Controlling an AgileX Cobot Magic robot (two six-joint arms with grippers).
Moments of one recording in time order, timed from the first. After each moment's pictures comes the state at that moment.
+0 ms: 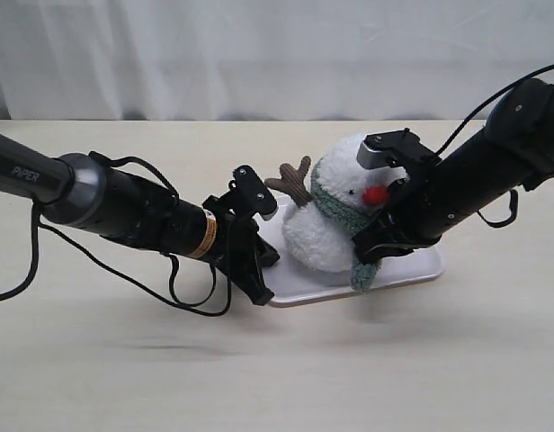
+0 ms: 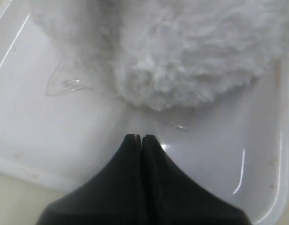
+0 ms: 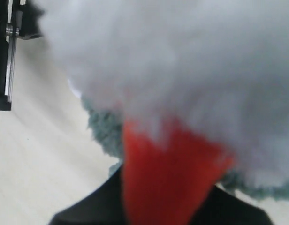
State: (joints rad) left arm -0.54 2.18 -1.14 1.45 -0.33 -0.97; right arm 0.20 1.82 -1.09 0.63 0.75 -0.80
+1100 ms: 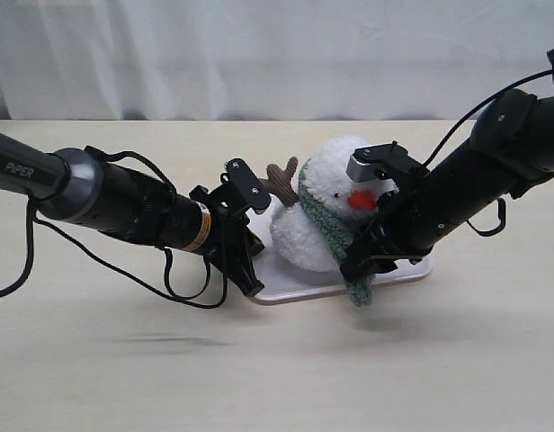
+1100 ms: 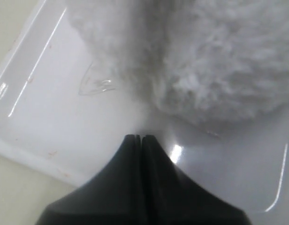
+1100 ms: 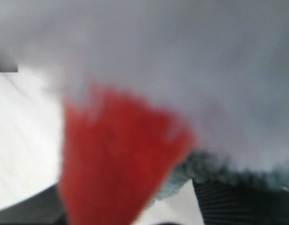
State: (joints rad) left arm -0.54 2.16 -1.14 1.46 -0.21 -0.97; right arm 0.22 1.85 -1.09 0.62 0.78 -0.79
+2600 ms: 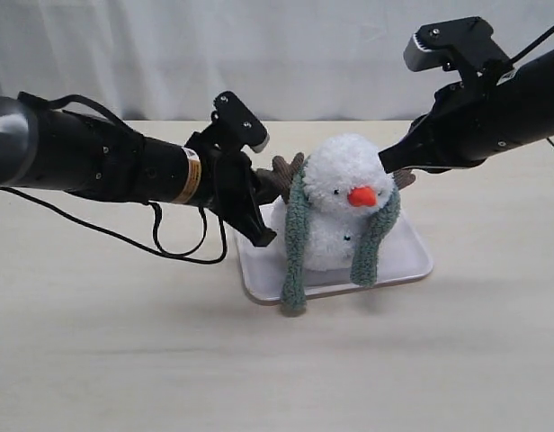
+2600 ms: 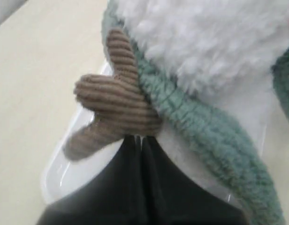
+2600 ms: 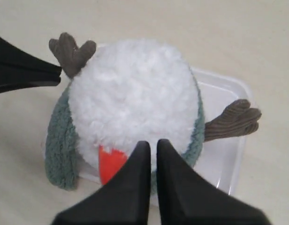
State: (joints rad) left arm -0.54 1.93 -1.12 1.48 -0.31 -1.06; right arm 0.22 1.51 -1.09 0.42 0.60 -0.54
